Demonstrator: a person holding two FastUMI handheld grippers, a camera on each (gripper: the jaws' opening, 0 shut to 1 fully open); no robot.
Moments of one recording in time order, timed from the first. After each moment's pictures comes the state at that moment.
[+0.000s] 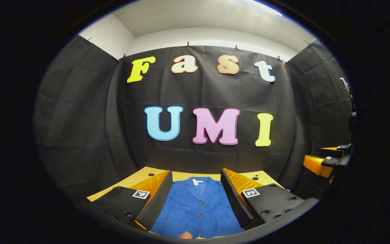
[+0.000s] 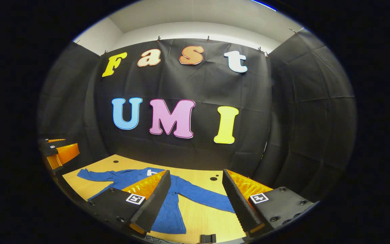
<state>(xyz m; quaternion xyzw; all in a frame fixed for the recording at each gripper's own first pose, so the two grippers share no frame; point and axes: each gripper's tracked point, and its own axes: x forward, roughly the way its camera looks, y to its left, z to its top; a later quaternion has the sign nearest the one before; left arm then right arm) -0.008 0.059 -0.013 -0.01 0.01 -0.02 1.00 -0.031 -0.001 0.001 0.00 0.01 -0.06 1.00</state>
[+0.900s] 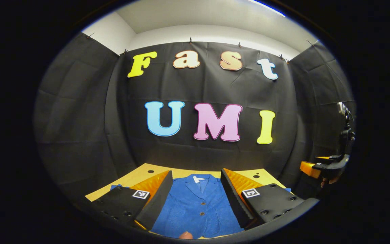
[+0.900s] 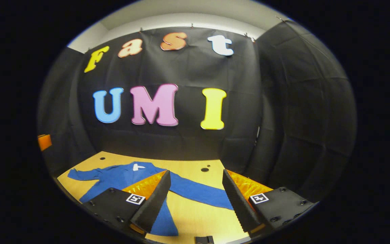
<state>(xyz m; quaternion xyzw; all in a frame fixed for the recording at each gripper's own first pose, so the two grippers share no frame) 0.013 0.073 -0.029 -0.02 0.02 -0.01 1.00 0.033 -0.087 -0.095 0.06 0.08 -0.13 0.99</state>
